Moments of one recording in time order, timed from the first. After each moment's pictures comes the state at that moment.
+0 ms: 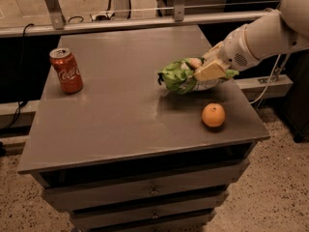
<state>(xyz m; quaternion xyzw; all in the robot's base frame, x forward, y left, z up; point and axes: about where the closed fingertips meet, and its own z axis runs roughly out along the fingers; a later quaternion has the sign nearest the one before) 0.604 -0.151 0.904 -0.51 0.76 0.12 0.37</state>
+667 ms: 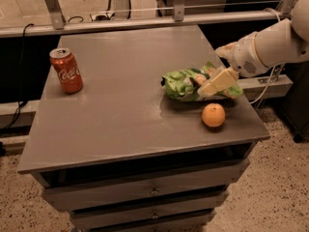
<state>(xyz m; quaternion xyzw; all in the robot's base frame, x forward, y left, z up) 0.599 -0.176 0.889 -0.51 0.77 0.11 0.37</state>
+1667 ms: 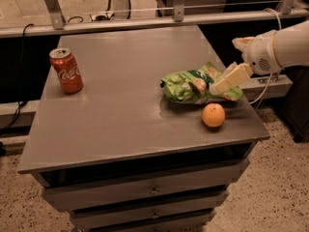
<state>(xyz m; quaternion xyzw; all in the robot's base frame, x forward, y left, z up) 0.613 -0.203 0.901 -0.47 0.76 0.13 0.43</state>
